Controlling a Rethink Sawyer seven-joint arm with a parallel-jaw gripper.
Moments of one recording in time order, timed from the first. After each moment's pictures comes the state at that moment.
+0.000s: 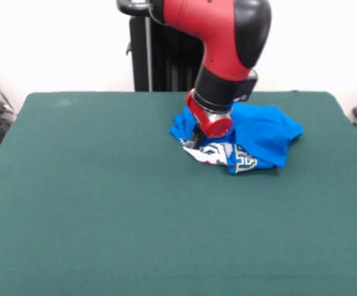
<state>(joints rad) 0.14 -0.32 -0.36 1.76 0.25 0.23 2.66</state>
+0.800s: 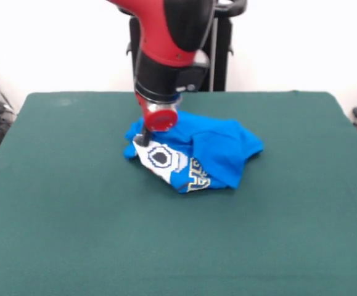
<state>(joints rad) -0.01 -0.40 -0.41 1.58 0.21 0.49 2.66</state>
